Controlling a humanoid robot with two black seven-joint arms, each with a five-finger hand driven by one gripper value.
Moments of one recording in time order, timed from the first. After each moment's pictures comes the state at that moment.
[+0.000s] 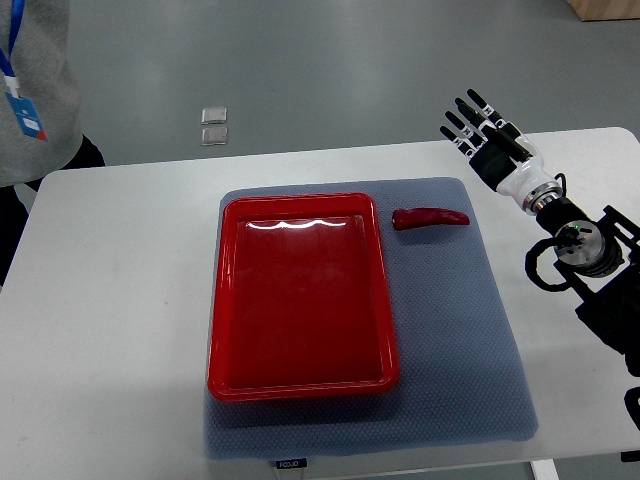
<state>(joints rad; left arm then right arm) -0.09 0.00 -0.06 -0.14 0.12 0.03 0.02 0.65 -0.20 1.03 0.67 -0.08 0.35 0.14</state>
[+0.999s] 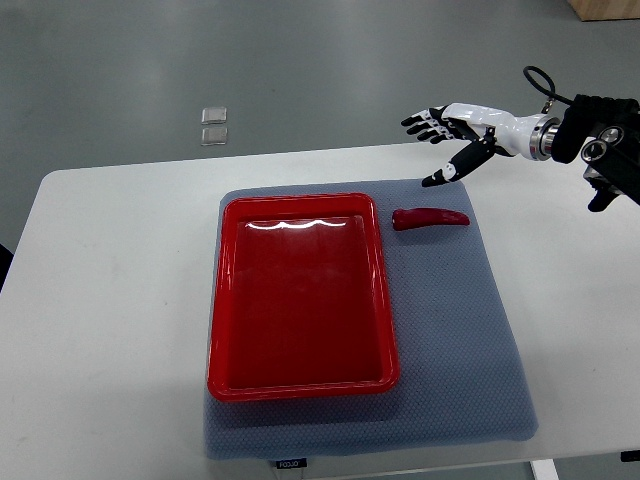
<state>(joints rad) -0.09 0.00 -0.06 -0.15 0.12 0.02 0.02 0.97 -0.43 0.58 0.81 -1.28 0.41 0.14</state>
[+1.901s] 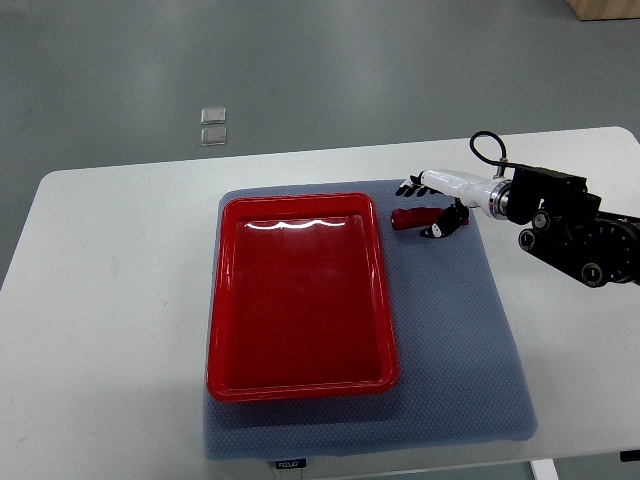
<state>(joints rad) -0.09 0.00 -0.06 -0.15 0.12 0.01 0.02 0.93 -0.34 0.27 0.75 -1.40 0.07 0.14</state>
